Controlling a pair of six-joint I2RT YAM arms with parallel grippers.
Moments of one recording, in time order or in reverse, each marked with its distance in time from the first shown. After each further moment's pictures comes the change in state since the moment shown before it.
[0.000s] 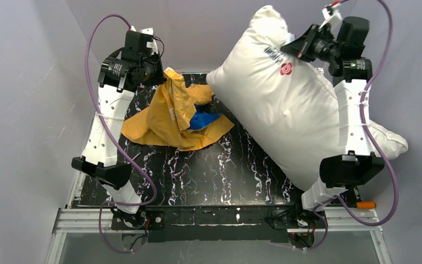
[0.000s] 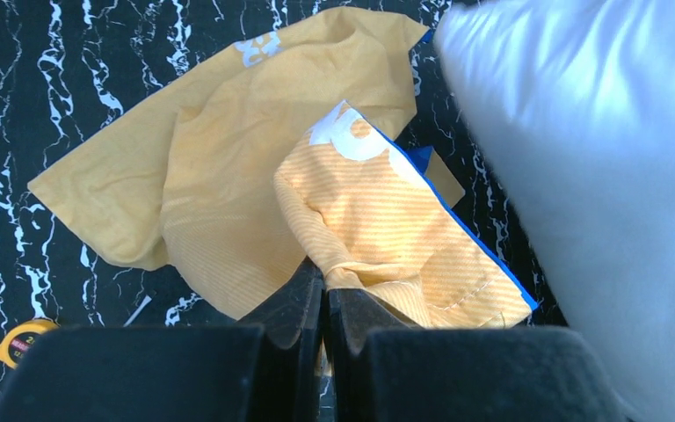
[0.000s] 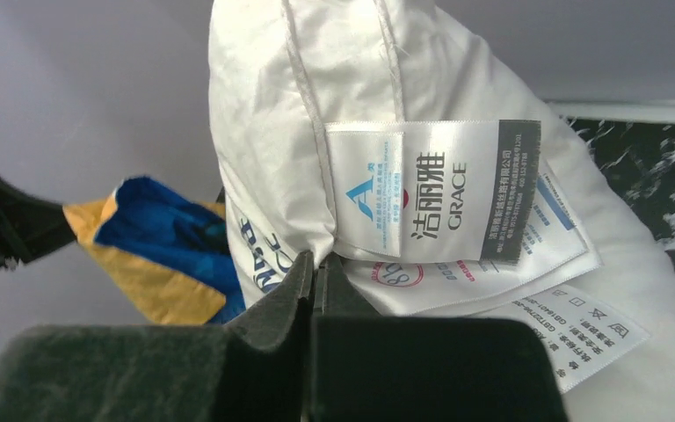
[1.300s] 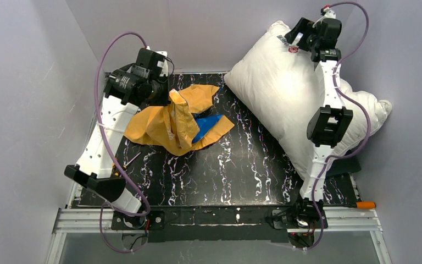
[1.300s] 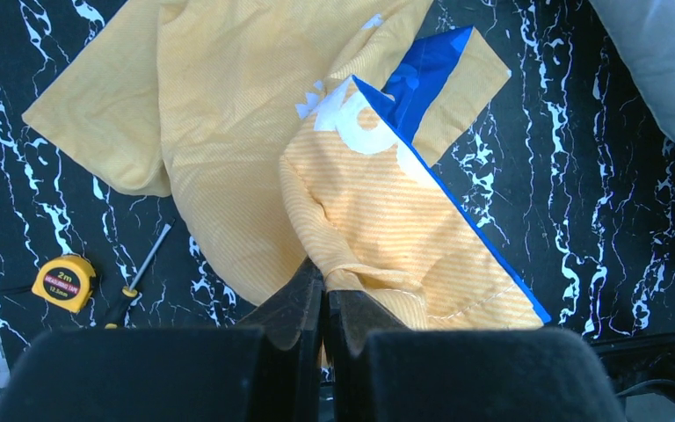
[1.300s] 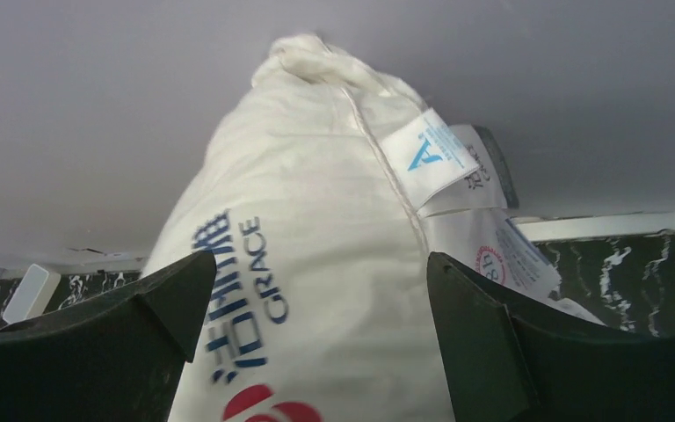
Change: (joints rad) left arm -0.104 -0.146 -0.253 -0.057 -0.029 0.056; right arm -0.026 0.629 0.443 0.180 0.445 -0.148
